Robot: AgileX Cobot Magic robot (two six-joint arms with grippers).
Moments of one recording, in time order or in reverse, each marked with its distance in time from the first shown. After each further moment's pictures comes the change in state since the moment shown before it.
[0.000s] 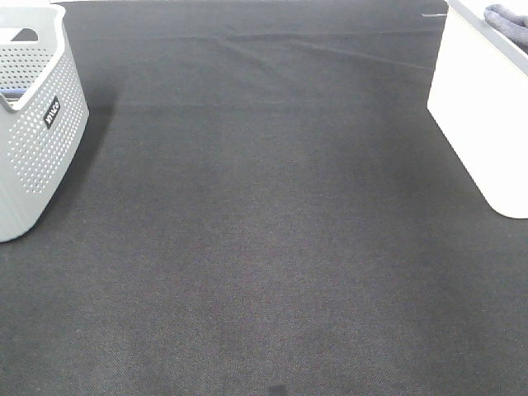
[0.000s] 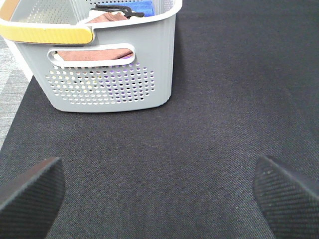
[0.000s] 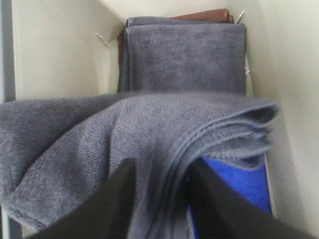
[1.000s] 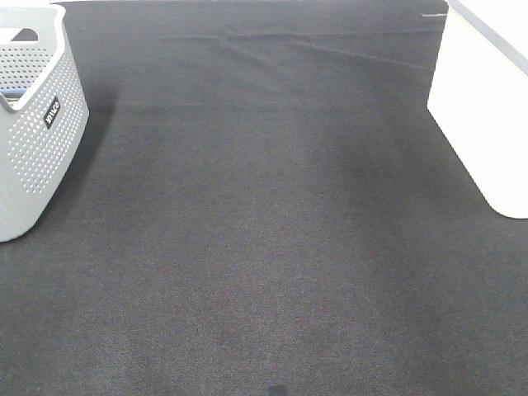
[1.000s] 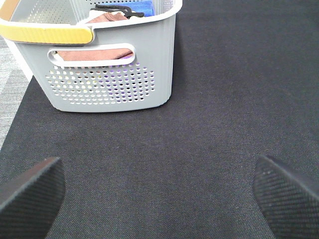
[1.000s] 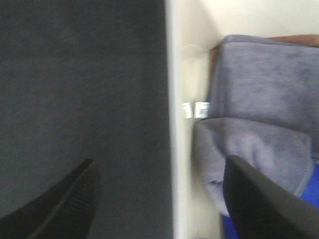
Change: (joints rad) left arm 0.000 0.000 0.000 0.000 0.000 0.000; right arm 0.151 -0.143 0.090 0.089 -0.002 0.019
